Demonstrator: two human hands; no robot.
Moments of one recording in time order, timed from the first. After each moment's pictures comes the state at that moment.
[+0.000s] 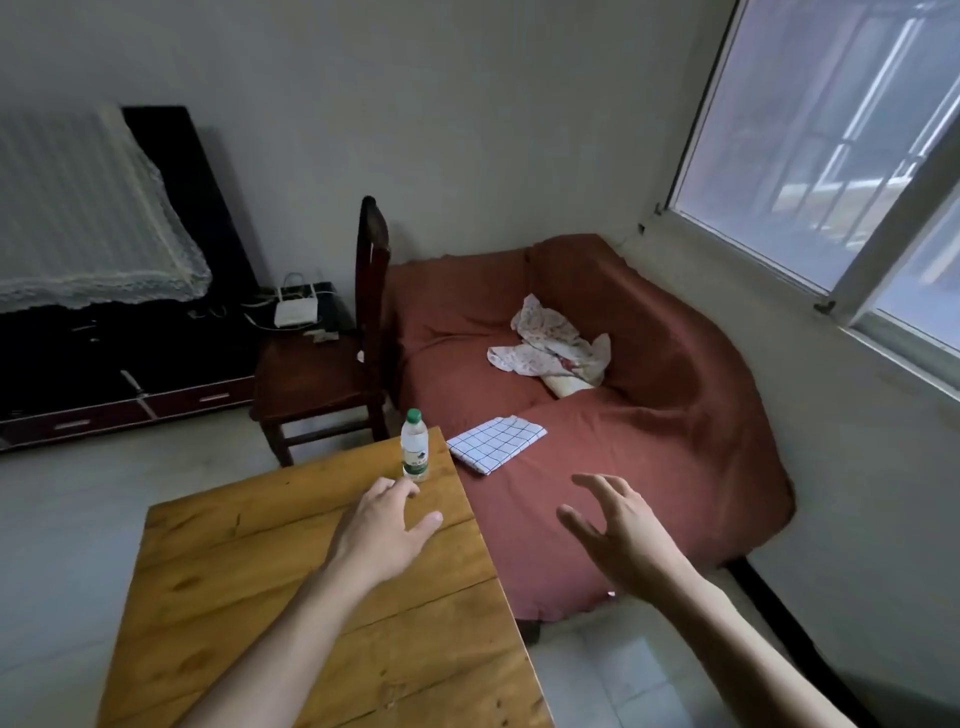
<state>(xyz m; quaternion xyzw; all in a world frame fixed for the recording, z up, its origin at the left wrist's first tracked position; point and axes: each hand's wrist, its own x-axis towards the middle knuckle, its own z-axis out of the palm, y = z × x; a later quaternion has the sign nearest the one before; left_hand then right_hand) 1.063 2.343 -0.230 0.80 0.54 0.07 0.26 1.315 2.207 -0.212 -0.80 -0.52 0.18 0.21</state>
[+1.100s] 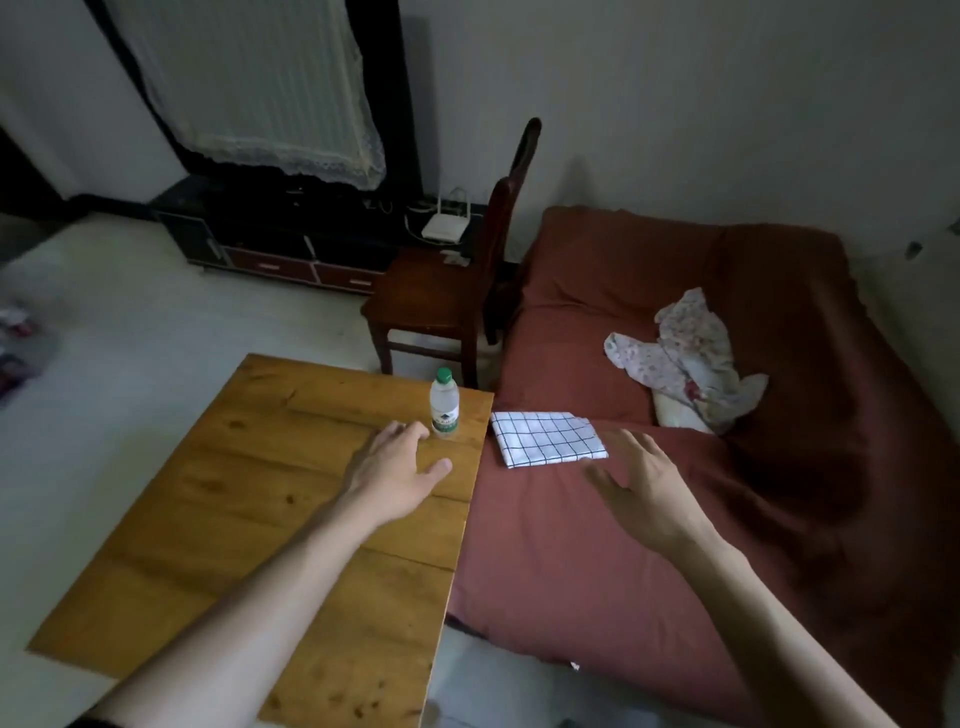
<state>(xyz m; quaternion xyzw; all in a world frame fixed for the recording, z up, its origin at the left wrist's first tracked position) 1.238 2.382 -0.253 0.64 0.73 0.08 0.22 1.538 2.389 -0.255 -0.63 -0.71 0.26 0.16</state>
